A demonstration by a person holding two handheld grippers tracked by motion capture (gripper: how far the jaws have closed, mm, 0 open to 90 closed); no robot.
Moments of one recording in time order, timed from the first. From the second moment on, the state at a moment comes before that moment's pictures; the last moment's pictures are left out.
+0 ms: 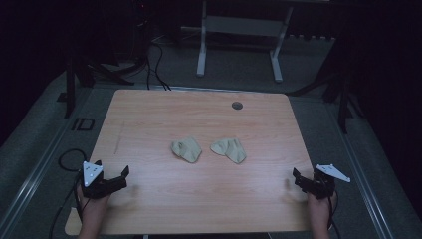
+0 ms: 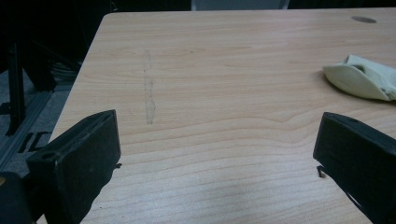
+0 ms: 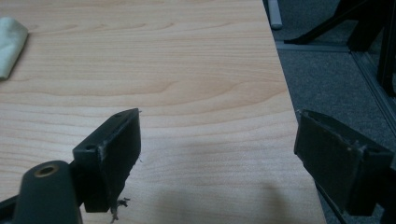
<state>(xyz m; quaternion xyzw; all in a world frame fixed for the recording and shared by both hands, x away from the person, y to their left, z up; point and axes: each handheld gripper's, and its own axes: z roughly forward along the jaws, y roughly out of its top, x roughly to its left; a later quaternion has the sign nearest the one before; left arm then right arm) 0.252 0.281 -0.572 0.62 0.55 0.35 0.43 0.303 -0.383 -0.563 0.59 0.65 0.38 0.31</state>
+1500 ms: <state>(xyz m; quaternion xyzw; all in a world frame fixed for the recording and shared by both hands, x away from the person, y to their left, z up) 0.252 0.271 -0.570 0.64 0.54 0.34 0.43 0.369 -0.278 -0.523 0.50 0.74 0.39 0.22</state>
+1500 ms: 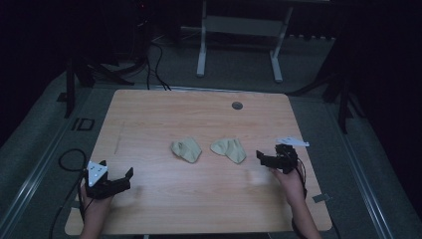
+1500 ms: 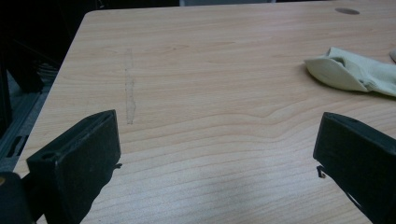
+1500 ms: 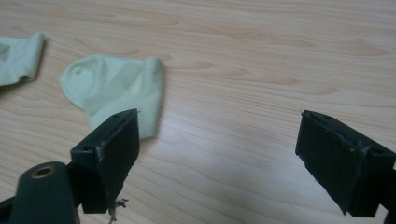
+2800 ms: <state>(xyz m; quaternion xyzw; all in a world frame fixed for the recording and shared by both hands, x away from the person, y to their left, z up) 0.253 0.271 -0.571 0.65 0.53 0.33 0.44 0.426 -0.154 -0.563 0.46 0.80 0.32 0.20</state>
